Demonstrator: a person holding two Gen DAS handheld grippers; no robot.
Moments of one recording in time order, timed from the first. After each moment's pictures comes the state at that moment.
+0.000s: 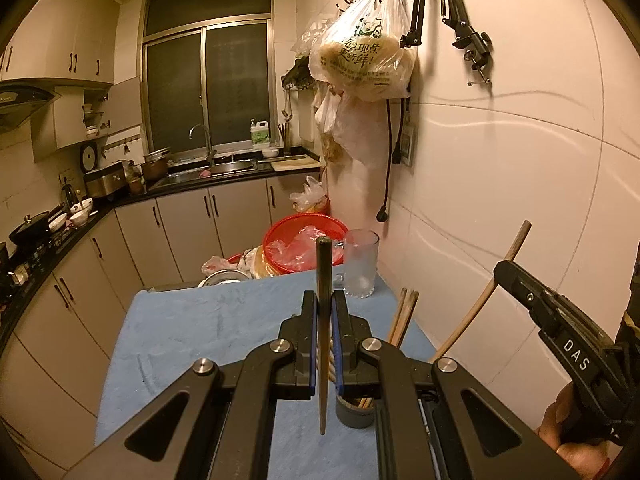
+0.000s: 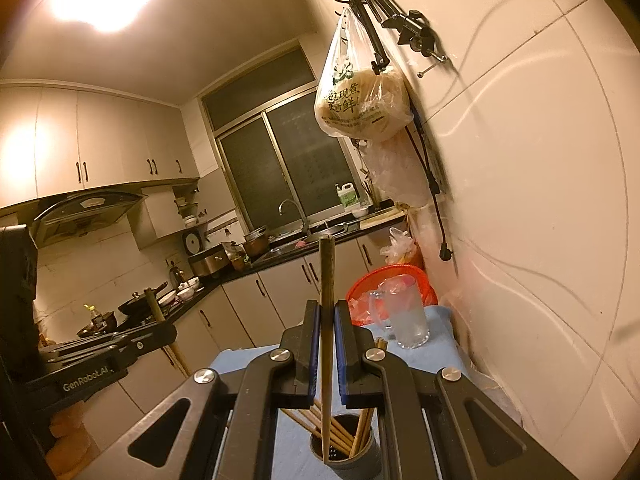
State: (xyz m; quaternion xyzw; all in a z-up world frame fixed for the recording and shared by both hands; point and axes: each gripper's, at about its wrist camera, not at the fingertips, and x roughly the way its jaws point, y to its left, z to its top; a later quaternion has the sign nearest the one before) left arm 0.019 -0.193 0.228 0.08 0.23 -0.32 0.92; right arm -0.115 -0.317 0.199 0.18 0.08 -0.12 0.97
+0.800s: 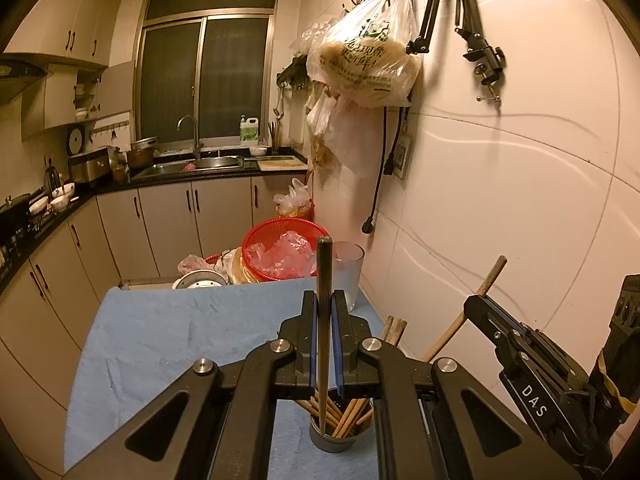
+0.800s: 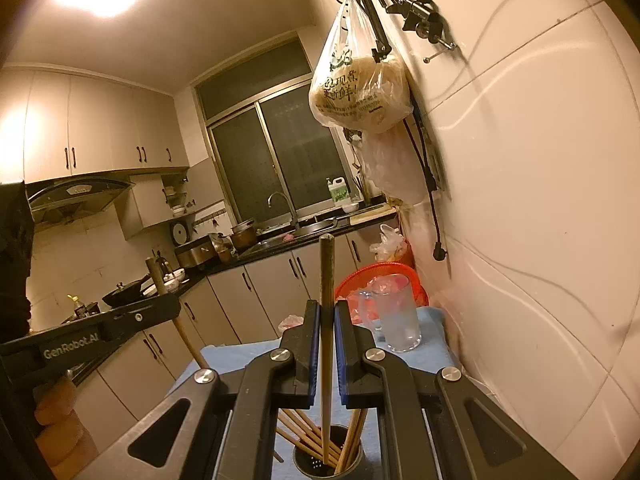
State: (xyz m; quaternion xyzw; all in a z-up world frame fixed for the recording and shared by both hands) left arm 0.050 -0.215 0.226 0.04 0.24 -0.34 0.91; right arm -0.084 -0.322 0.191 0.16 0.09 -0.14 0.97
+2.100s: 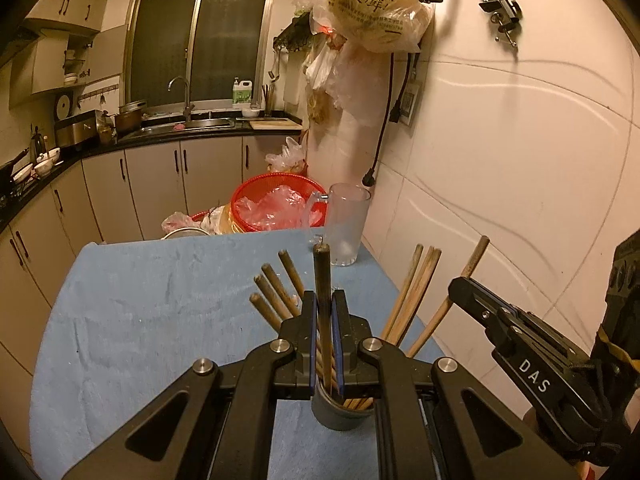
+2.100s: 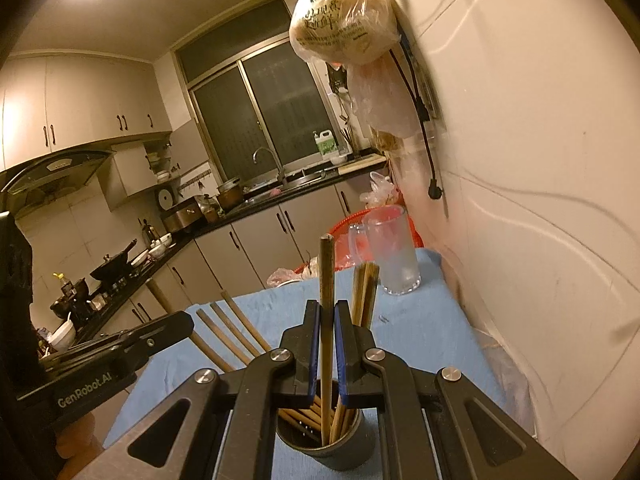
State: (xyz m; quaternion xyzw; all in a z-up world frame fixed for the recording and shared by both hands) left arm 0.070 -0.215 0.140 0.04 0.29 -0.36 0.88; right arm -0.041 -0.328 0.123 0.19 0.17 -0.15 0.96
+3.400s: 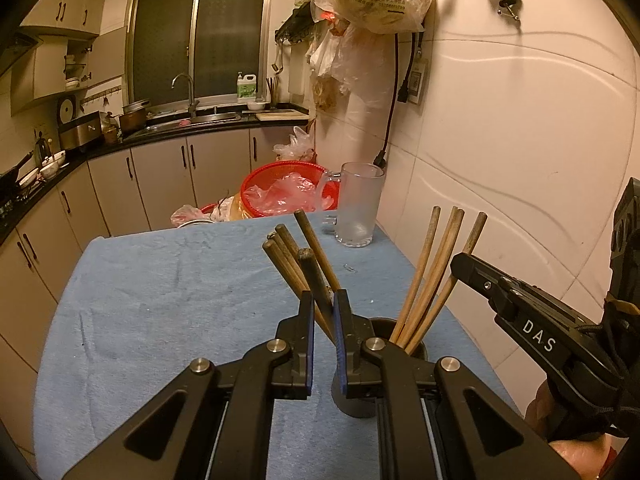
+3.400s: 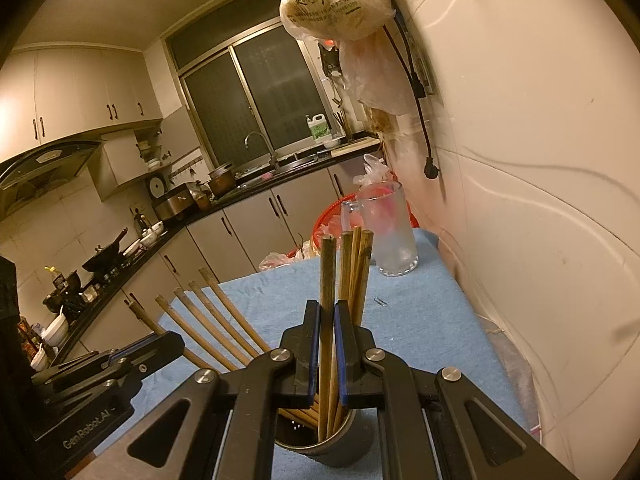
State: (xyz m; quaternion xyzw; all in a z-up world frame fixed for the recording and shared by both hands) left arm 0.073 -0.218 0.116 0.07 0.30 -0.34 0.89; right arm -0.023 -0.330 0.101 0.20 0.20 -0.15 0.95
